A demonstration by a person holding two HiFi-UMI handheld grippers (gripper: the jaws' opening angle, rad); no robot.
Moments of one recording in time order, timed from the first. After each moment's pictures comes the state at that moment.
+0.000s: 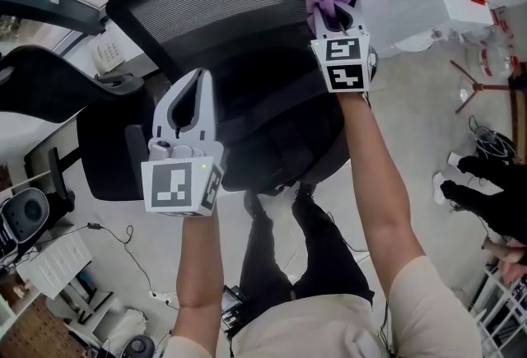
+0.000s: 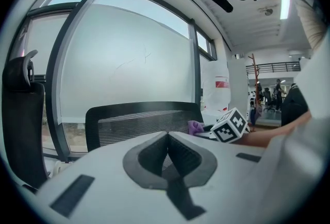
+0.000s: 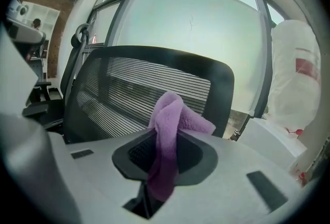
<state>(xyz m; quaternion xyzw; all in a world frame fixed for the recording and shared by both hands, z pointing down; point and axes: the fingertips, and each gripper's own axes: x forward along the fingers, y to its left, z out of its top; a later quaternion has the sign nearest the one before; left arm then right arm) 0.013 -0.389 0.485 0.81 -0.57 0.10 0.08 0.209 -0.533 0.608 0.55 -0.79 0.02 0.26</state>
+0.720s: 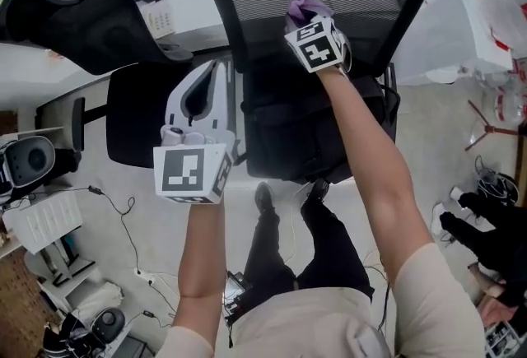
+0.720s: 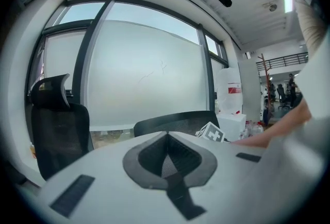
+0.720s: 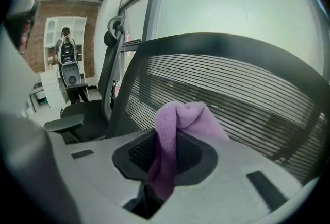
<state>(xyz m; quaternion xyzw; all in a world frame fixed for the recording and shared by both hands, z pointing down) -0.105 -0.328 0.429 0.77 -0.63 0.08 0.04 -0.023 -0.505 0.628 0.36 -0.88 0.05 0.32</state>
